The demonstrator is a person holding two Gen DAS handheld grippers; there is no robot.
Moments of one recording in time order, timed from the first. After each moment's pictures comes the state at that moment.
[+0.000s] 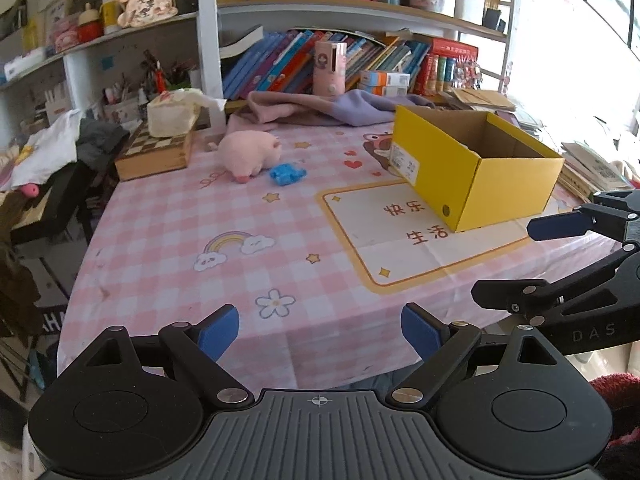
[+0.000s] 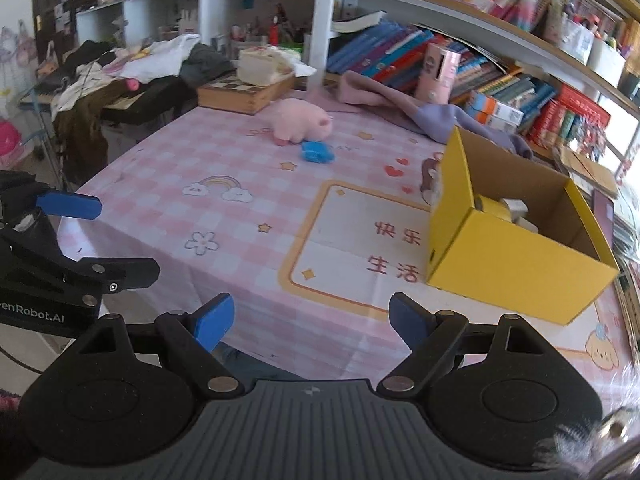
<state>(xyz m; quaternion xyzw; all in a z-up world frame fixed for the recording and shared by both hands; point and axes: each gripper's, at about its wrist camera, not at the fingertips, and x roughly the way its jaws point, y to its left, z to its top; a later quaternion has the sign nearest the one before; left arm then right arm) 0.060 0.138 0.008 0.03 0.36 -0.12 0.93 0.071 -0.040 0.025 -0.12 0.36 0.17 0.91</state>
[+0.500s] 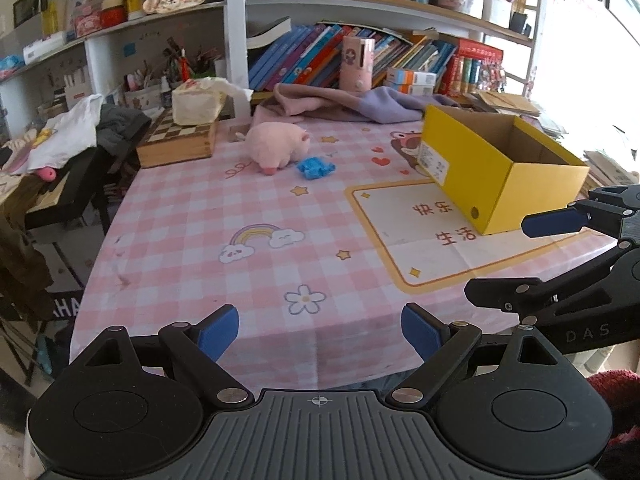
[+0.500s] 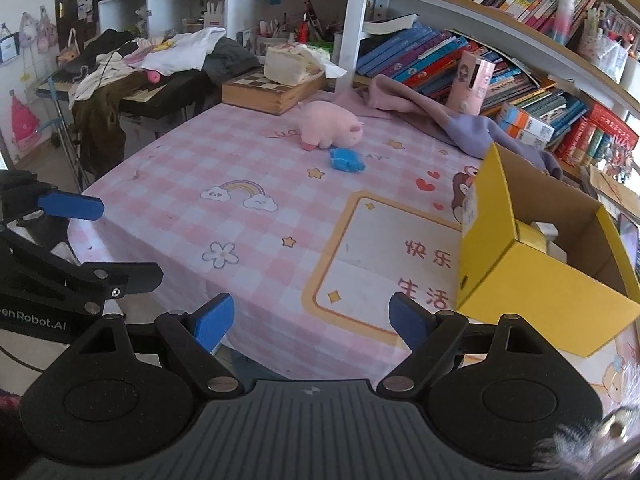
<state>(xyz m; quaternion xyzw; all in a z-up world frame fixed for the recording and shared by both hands) 0.075 0.156 0.002 0.03 0.37 -0.09 0.93 0.100 -0.015 0.018 -0.13 0.36 0.21 0.90</state>
